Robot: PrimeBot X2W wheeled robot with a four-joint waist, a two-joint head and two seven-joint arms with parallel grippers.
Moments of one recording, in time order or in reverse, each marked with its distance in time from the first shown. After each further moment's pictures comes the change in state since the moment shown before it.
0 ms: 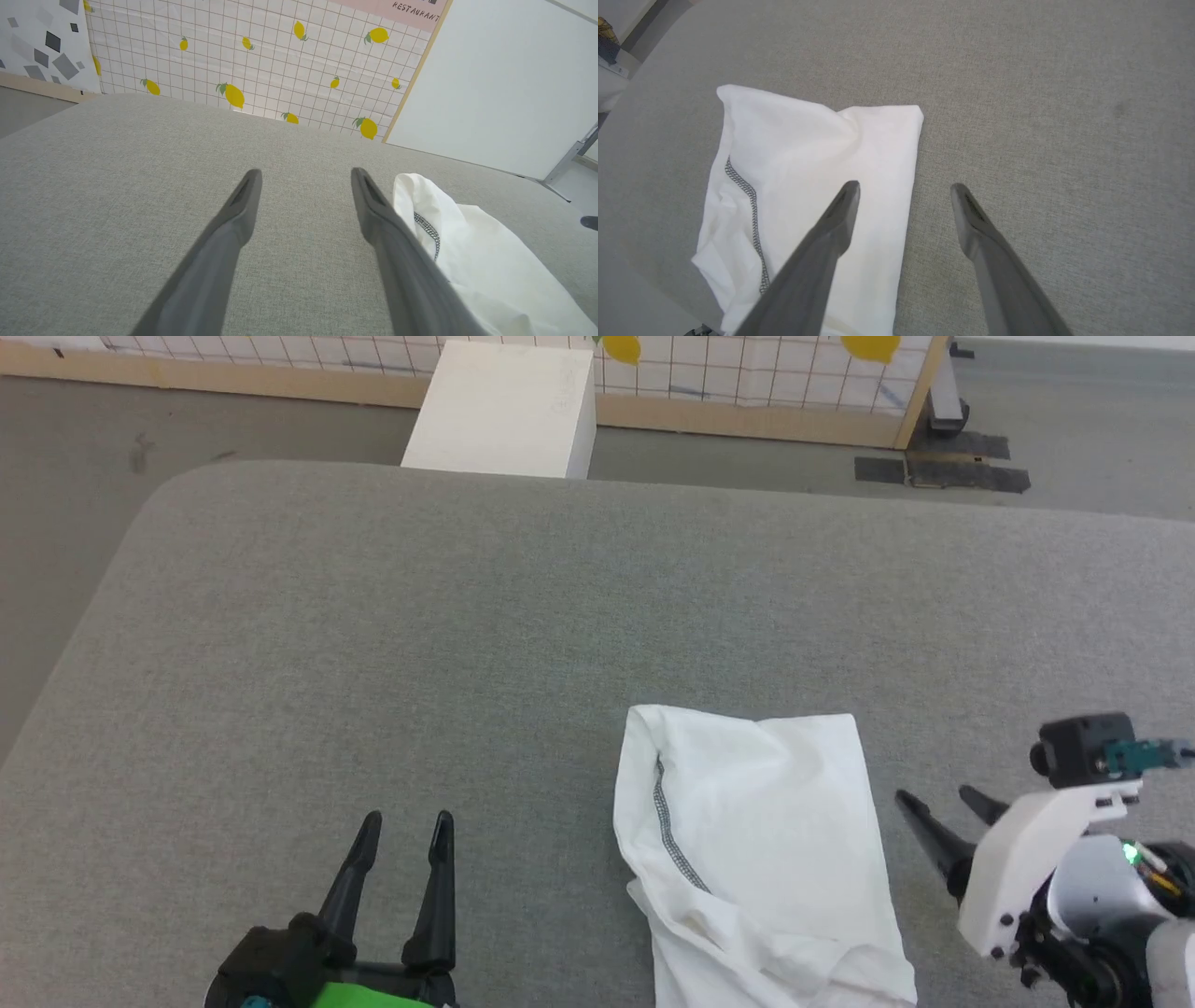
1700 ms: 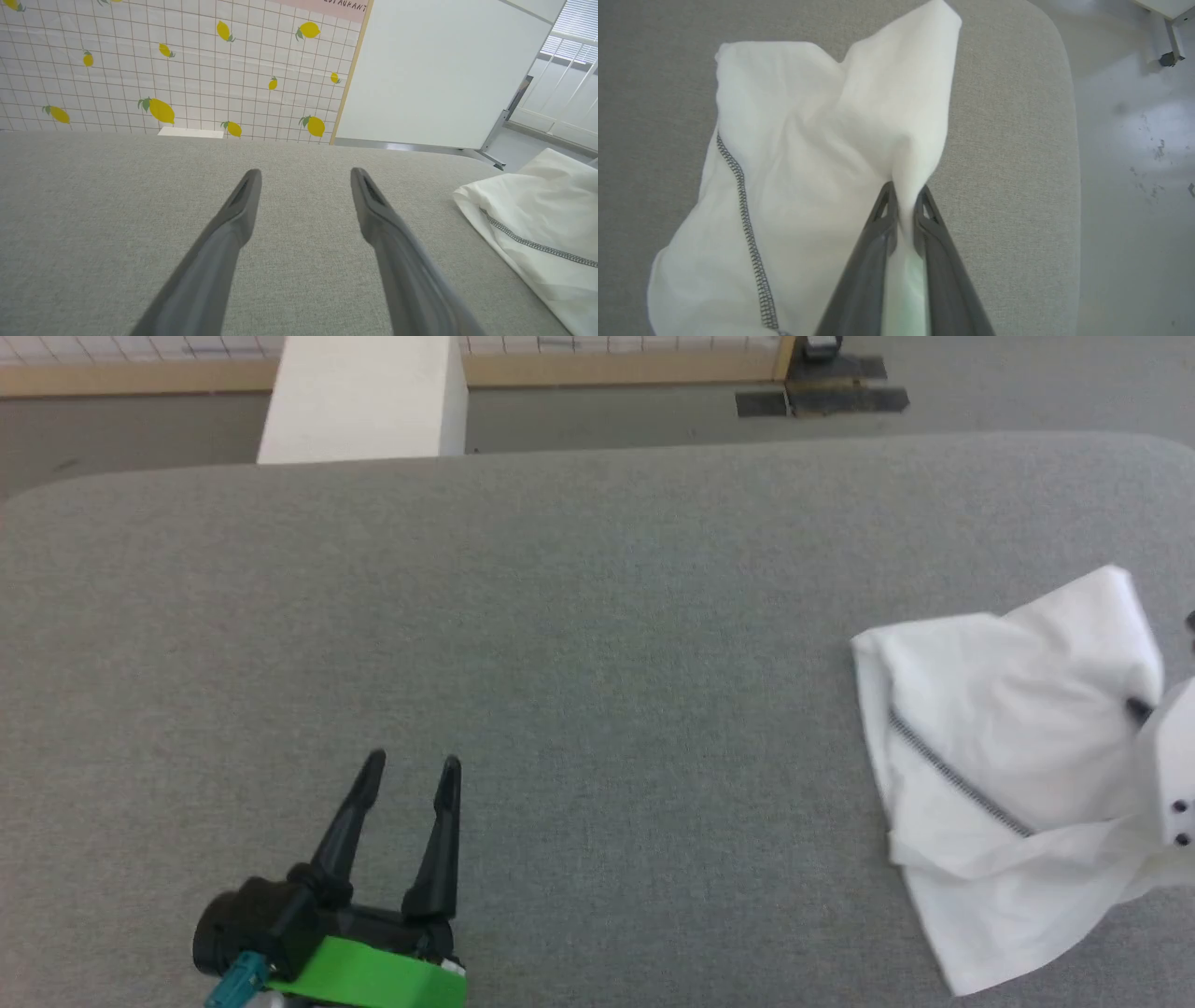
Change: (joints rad) left arm -0.080 0.049 -0.037 -0.038 0.019 -0.002 0.001; right arm -0.212 -0.356 -0.007 0.174 -0.079 0.000 0.079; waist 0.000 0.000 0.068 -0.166
